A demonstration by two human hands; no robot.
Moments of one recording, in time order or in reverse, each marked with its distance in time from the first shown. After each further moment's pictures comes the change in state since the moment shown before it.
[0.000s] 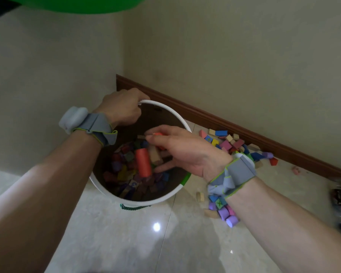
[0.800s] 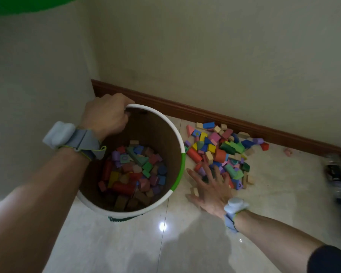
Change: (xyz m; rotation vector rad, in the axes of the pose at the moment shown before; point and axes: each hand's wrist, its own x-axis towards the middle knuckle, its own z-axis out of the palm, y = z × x) left_hand 0.001 0.020 0.016 0.107 0.090 0.052; right_hand 0.044 0.288 -0.118 -1.348 0.494 -0.050
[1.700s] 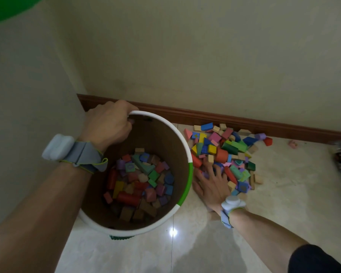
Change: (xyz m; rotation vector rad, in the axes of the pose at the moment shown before) left_hand 0.024 0.024 0.004 0.083 0.004 0.117; right_hand 0.039 -0.004 0.015 -0.019 0.225 0.108
